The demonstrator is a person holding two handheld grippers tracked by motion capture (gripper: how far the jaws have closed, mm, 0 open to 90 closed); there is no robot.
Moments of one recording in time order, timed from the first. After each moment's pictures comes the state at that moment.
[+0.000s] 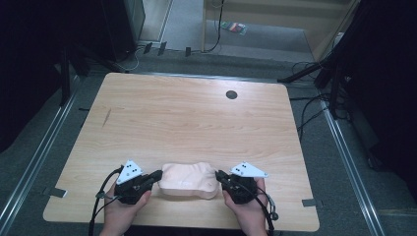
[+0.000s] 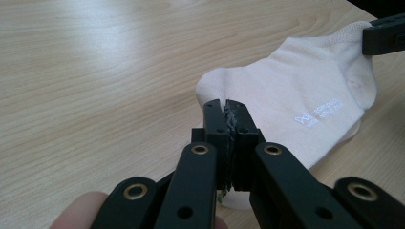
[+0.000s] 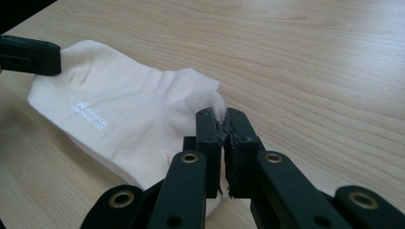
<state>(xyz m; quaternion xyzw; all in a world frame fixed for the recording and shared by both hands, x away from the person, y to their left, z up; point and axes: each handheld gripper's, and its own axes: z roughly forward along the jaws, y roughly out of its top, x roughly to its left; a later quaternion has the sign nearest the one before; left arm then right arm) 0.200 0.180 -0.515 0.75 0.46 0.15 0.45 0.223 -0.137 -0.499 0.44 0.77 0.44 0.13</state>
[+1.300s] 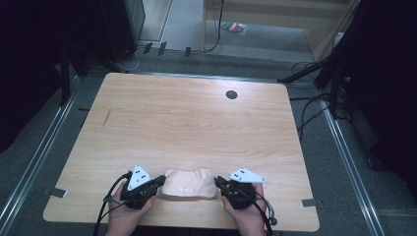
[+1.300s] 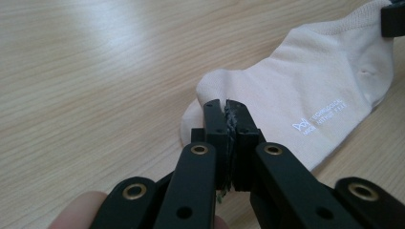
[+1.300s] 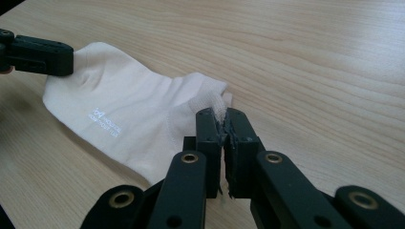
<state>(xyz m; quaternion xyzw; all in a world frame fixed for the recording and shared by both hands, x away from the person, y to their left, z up) 0.196 0.166 -0.531 0.78 0.45 0.17 0.41 0.215 -0.137 -0.515 0.44 0.78 0.43 0.12</state>
